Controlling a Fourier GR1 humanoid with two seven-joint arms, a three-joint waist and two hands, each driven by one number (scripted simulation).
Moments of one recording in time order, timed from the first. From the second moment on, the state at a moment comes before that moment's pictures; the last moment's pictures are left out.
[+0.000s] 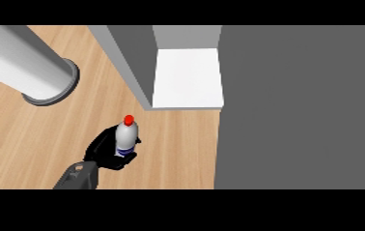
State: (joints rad) left arm -0.37 0.13 0.15 -0.41 0.04 -0.71 -0.55; right arm 0.59 -0.04 0.15 -2.17 -0.28 0.33 -0.12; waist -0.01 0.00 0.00
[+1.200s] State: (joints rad) left arm -0.29 0.12 0.34 -0.57 0.34 -0.57 -0.54; right arm 0.62 -0.02 0.19 -2.16 -0.23 0.32 -0.16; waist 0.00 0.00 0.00
